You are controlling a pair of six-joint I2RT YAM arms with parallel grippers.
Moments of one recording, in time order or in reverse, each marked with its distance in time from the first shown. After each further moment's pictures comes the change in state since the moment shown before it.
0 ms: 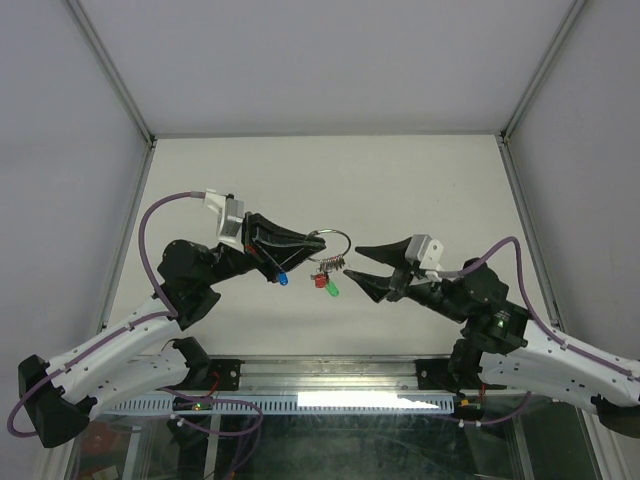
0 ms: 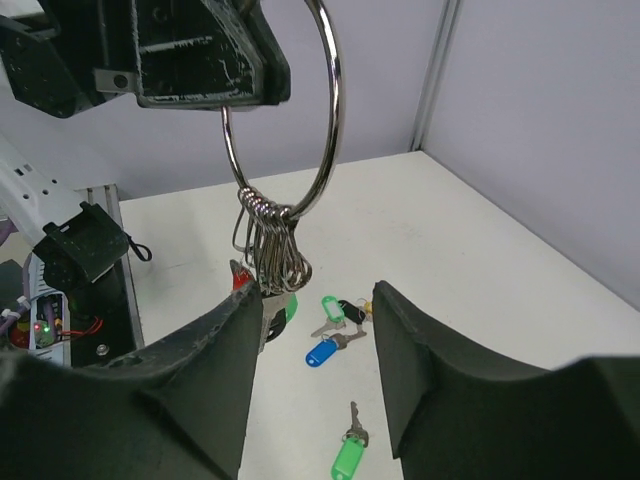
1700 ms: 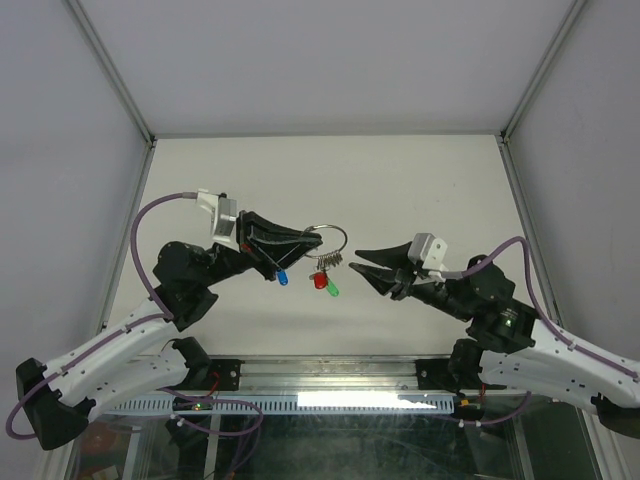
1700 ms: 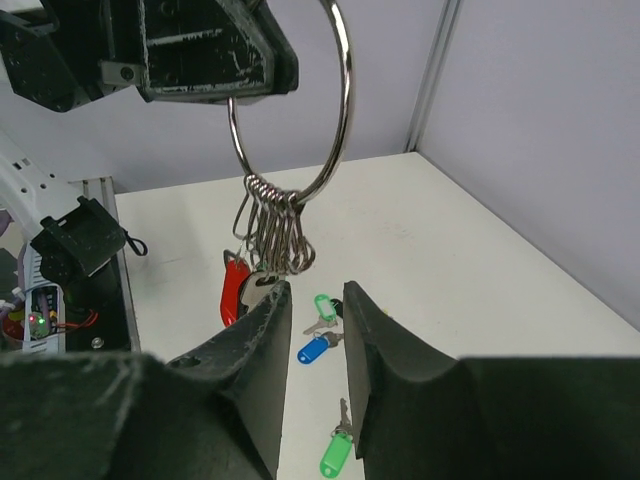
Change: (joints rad) left arm 0.000 -0.011 0.008 -0.003 -0.023 0.001; right arm 0.000 -0.002 0.074 -0.079 -0.011 -0.043
